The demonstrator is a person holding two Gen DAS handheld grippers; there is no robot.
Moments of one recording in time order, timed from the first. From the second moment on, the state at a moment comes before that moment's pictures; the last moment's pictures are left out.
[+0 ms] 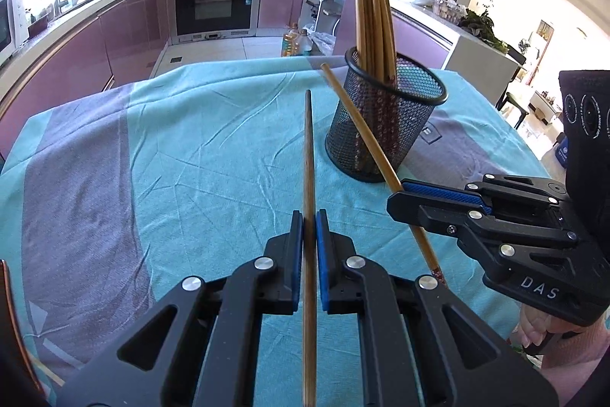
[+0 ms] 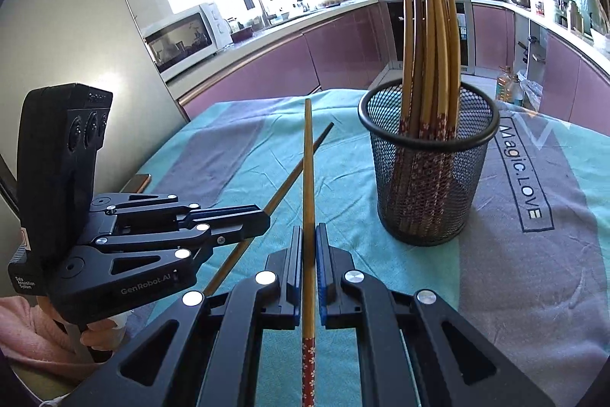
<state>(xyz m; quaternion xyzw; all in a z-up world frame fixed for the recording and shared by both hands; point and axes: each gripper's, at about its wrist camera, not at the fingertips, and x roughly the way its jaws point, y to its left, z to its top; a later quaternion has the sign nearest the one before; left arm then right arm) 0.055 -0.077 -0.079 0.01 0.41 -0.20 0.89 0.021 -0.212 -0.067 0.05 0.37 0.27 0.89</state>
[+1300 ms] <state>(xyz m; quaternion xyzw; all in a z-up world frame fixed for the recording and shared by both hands) 0.037 -0.073 -0.035 -0.02 0.37 -0.24 0.90 0.009 -0.241 -0.038 0.08 0.32 0.27 0.91</state>
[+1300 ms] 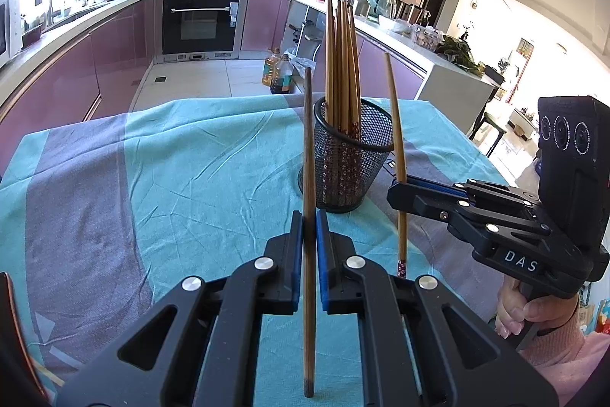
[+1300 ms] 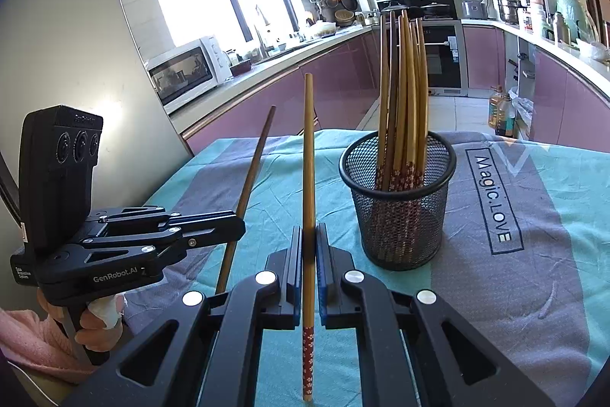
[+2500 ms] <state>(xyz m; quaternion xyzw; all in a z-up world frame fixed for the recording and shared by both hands) 0.035 -0.074 -0.015 -0.02 0.35 -0.25 0.90 0.004 -0.255 -0.017 0.08 0.29 0.26 0.92</state>
